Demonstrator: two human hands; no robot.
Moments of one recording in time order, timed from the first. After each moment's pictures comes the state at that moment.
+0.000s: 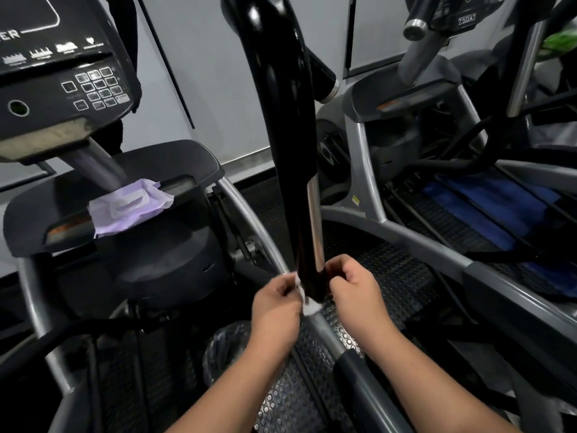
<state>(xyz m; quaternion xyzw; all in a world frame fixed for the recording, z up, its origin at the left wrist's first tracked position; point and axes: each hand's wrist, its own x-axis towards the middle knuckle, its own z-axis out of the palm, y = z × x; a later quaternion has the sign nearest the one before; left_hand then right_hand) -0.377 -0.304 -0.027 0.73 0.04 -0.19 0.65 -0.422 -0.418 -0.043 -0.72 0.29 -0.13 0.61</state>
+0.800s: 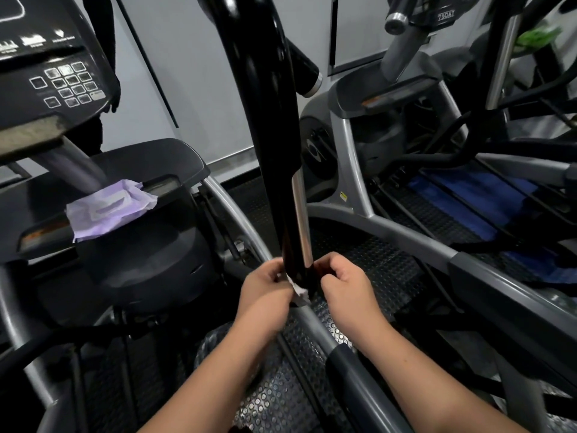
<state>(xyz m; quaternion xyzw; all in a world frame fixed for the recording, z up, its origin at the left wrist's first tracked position) -0.356 -0.304 -0.030 0.76 -0.04 -0.23 0.60 -0.426 -0.416 -0.040 -0.73 0.28 -0.13 0.61</state>
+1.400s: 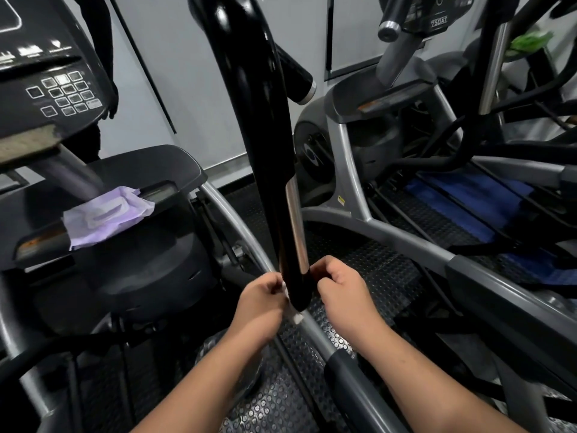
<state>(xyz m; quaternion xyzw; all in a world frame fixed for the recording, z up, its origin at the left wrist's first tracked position) -0.350 -0.301 -0.046 0.80 -0.08 -0.22 0.56 -0.428 -0.420 -0.031 -0.74 0.28 -0.11 0.60</state>
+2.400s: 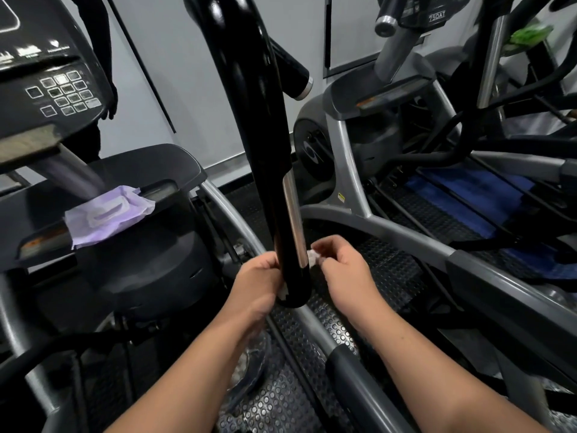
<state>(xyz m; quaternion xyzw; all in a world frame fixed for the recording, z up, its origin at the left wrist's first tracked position) -0.335 -0.309 -0.035 0.70 -0.06 -0.30 0.65 -0.408 -0.436 -0.041 -0.71 0.27 -0.16 0.62</state>
